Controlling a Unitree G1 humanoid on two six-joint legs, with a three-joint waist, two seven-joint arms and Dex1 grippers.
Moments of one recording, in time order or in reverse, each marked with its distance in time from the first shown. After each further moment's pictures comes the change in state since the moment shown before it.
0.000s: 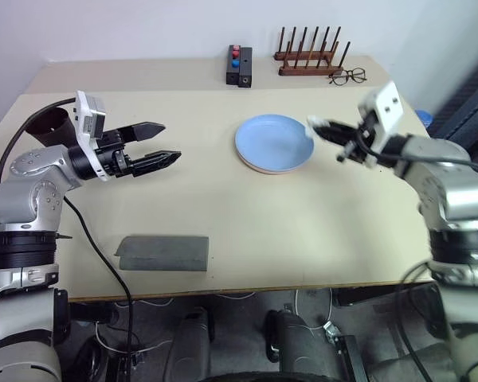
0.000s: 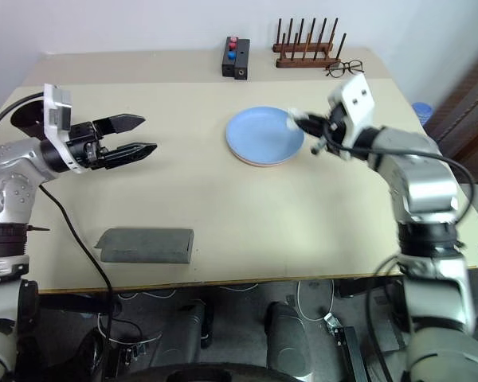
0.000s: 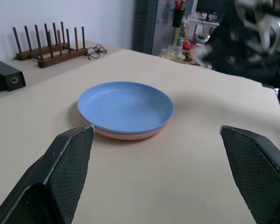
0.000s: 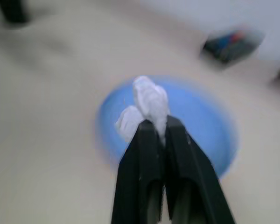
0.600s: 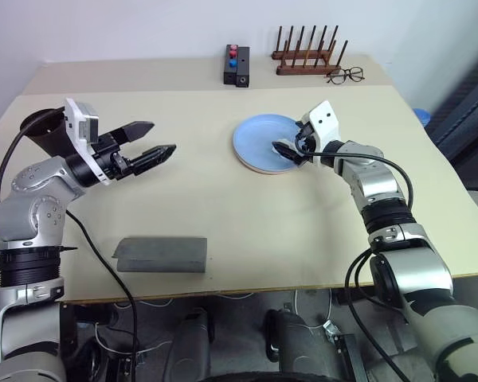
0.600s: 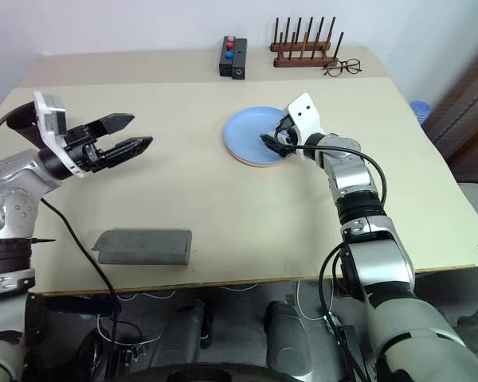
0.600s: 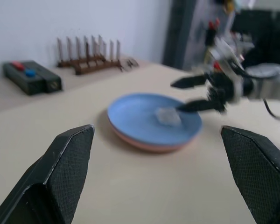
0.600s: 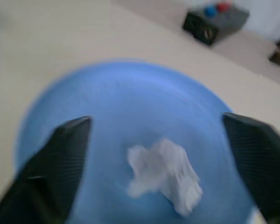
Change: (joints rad) left arm 0.133 -0.102 0.099 -0.153 -0.044 0.022 0.244; right arm -0.144 0.188 0.041 0.543 -0.130 -0.343 -0.067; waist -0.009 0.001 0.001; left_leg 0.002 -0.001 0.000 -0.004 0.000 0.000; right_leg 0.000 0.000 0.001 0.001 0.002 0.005
